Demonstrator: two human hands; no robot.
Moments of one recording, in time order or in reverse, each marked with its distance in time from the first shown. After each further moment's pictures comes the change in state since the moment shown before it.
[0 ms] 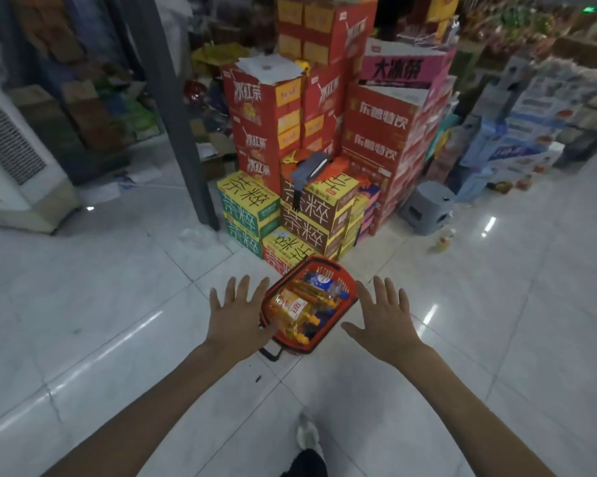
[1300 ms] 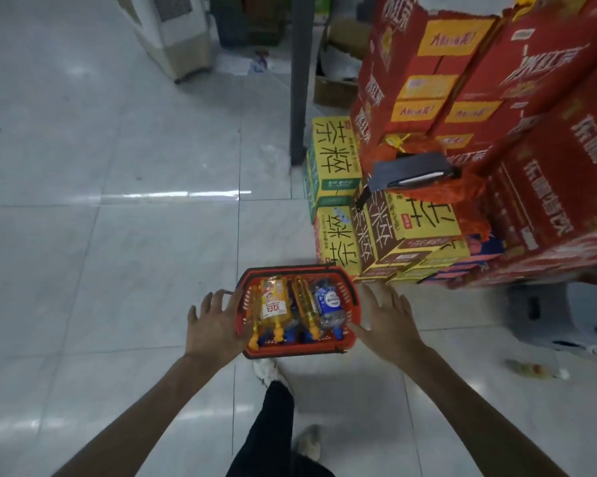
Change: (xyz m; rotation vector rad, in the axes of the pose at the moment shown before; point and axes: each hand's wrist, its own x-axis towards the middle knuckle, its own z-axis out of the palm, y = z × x) left_hand 0.241 0.151 0.102 -0.359 -0.159 -0.856; right_hand 0.448 0.174 0.057 -0.150 -0.300 -0.675
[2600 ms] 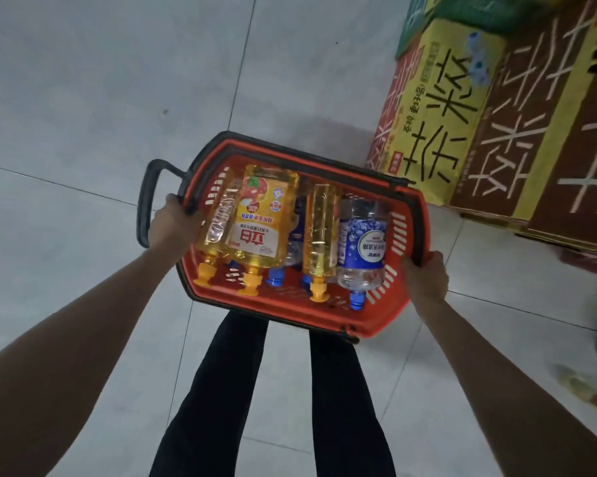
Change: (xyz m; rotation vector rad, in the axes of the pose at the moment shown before) left_hand 0.283 -0.075 0.373 -0.564 -0.180 -0.831; right_hand 0.327 0.129 0.371 0.542 -0.262 0.660
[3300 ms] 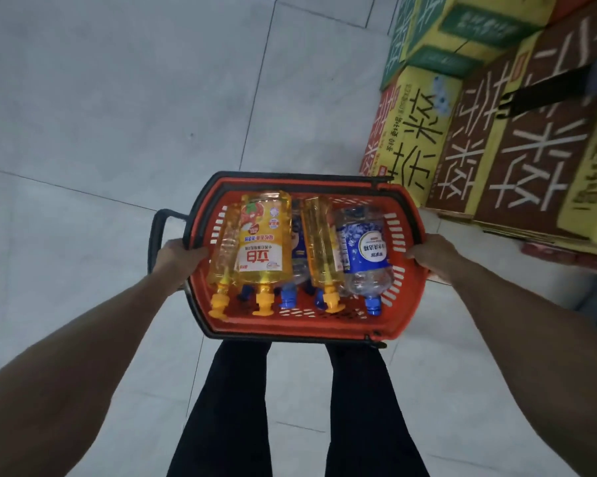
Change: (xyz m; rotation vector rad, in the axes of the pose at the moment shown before) left_hand -0.110 -0.039 -0.110 -0.234 -0.185 -0.158; right_hand -0.088 -0.081 -0.123 -0.255 -0.300 -0.006
